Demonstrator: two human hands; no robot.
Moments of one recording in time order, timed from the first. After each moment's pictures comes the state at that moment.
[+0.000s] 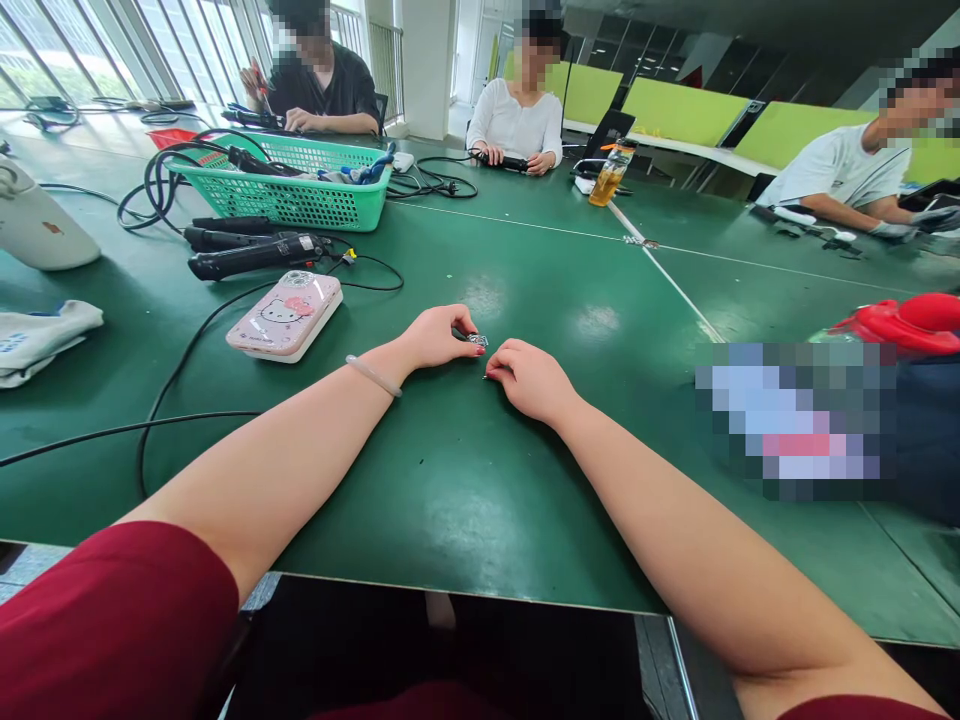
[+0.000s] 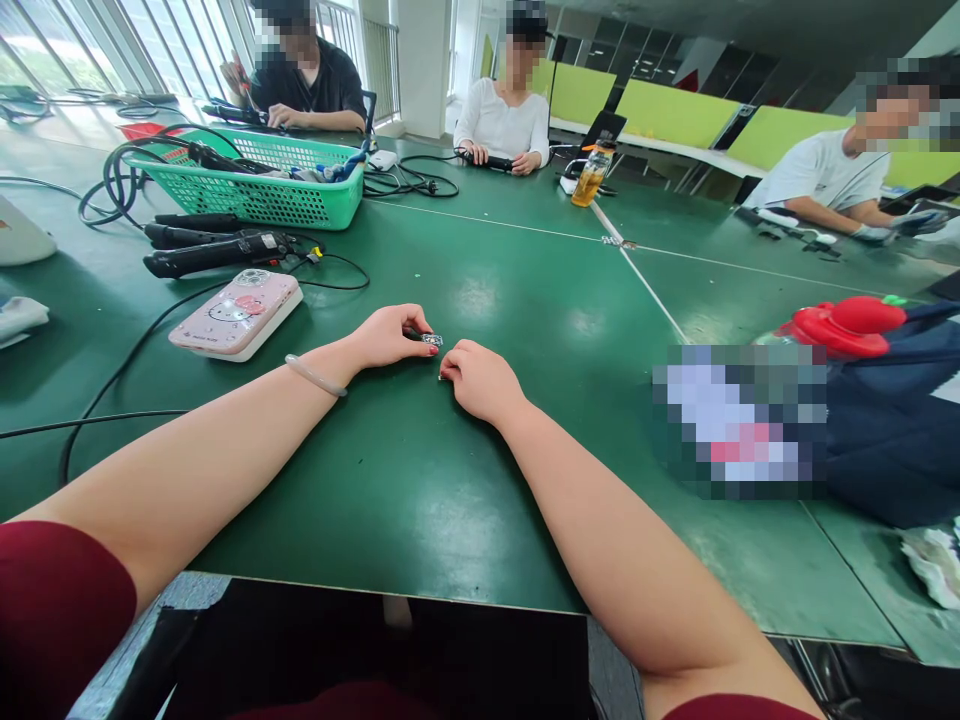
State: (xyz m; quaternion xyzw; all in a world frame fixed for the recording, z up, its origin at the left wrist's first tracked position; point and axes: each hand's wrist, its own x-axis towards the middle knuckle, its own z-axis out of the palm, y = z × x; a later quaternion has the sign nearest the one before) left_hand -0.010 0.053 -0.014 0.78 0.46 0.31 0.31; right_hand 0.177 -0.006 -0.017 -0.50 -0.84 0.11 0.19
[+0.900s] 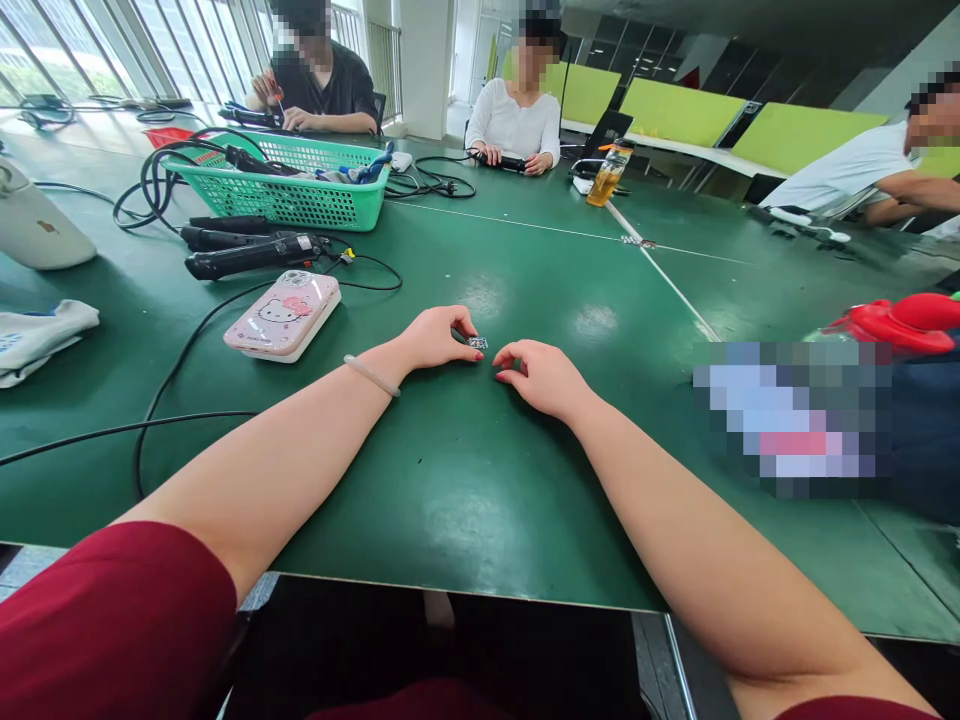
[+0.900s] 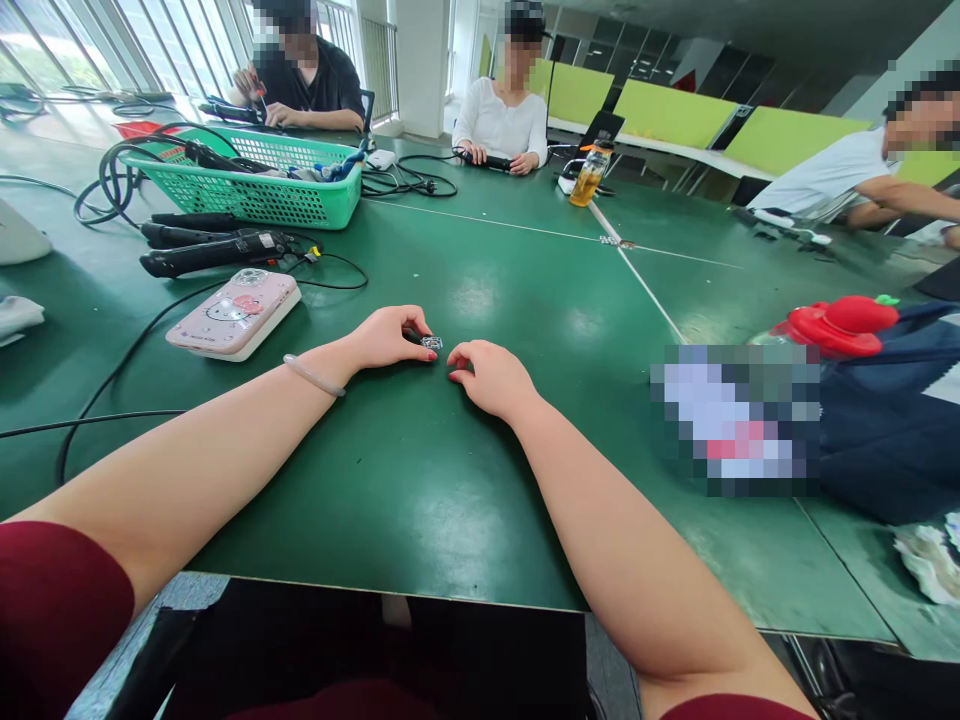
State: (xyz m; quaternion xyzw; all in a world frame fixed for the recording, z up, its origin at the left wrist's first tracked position) left_hand -0.010 0.049 -0.009 0.78 0.46 0.28 0.30; right_hand 0.193 -0.008 -0.007 -0.53 -0.82 0.13 0.18
